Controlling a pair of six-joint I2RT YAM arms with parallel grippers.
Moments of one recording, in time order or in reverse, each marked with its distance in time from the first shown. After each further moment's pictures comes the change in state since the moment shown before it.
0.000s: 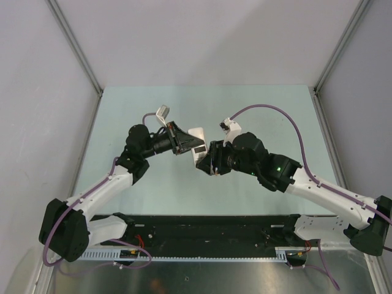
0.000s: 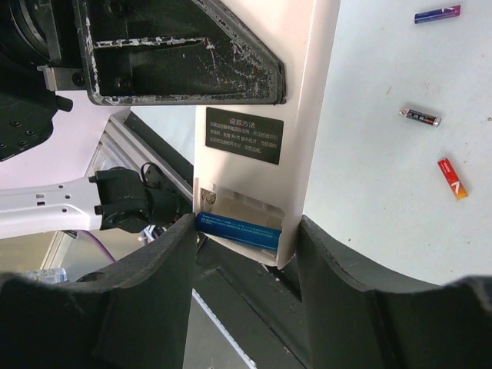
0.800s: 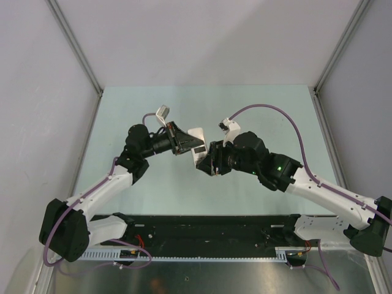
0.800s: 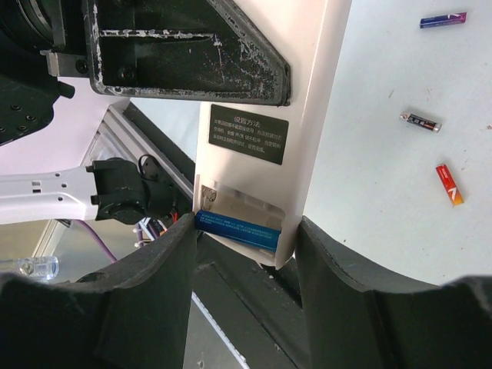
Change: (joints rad) left arm 0.007 0.000 0.000 0.000 0.019 -0.018; right arm -0.011 -0.002 -0.002 0.000 -0.041 -0.045
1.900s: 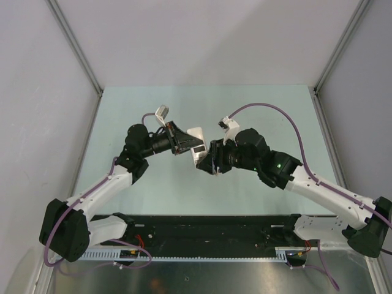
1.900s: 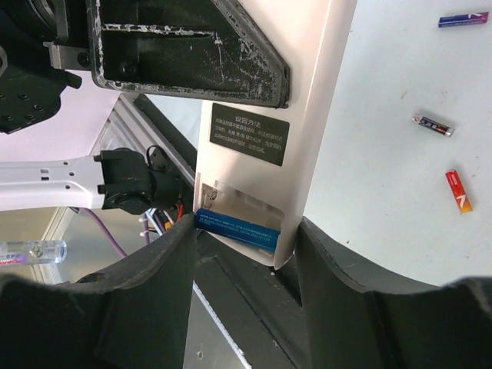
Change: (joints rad) left arm 0.009 0.000 0.000 0.000 0.007 -0.007; right arm -0.044 0.011 -0.005 0.017 -0.089 -0.030
